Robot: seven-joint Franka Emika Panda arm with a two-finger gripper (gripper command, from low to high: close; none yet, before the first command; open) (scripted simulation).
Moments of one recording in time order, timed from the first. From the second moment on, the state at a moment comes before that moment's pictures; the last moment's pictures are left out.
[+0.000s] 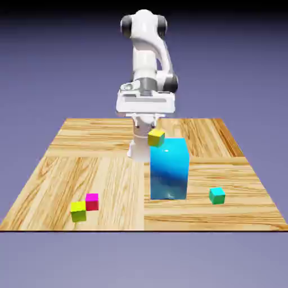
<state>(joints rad) 0.02 -0.53 -0.03 -2.79 0.01 3.01 0.72</state>
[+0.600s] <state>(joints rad) 0.12 0.13 -0.42 -2.45 0.09 2.58 0.33</state>
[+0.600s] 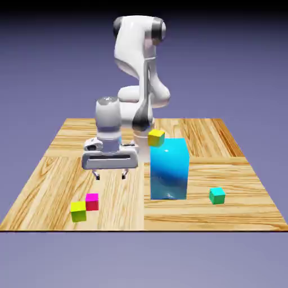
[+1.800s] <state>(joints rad) 0.27 0.53 -0.74 -2.07 0.27 2.24 0.01</state>
